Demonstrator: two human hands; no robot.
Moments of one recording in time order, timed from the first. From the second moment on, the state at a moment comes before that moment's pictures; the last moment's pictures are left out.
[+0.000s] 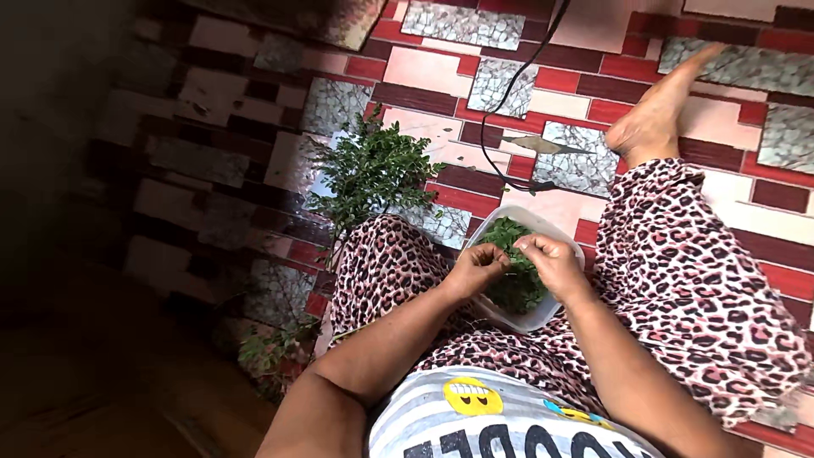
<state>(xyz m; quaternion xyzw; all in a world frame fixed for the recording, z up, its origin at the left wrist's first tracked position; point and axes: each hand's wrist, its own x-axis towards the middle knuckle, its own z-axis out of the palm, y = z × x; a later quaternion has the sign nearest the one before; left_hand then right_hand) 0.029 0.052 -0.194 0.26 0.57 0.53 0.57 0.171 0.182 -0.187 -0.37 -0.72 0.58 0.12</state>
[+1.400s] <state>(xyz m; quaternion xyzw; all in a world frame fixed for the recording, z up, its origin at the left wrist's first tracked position) 0.031 0.066 -0.192 0.13 0.51 0.57 0.63 0.183 0.172 -0.175 -0.38 -0.47 0.78 0.14</state>
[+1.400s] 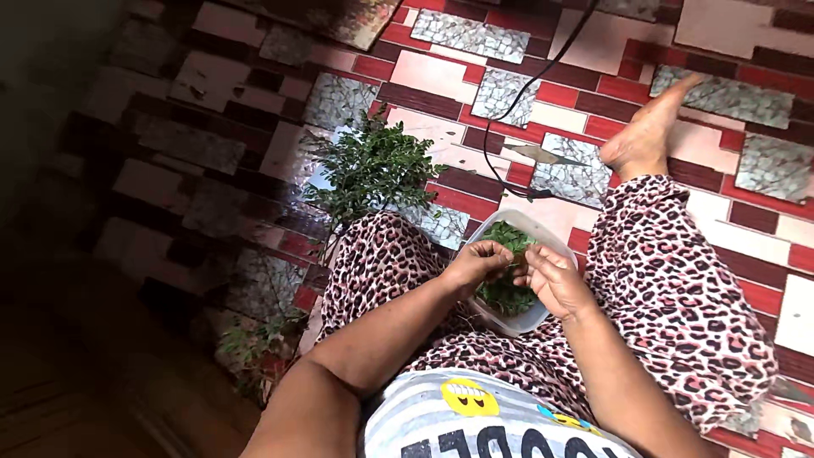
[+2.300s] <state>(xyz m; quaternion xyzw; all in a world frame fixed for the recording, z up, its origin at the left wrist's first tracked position) 0.033 0.066 -0.192 0.09 0.52 0.58 0.62 0.181 0.172 -0.167 -0.42 -0.50 0.75 0.12</state>
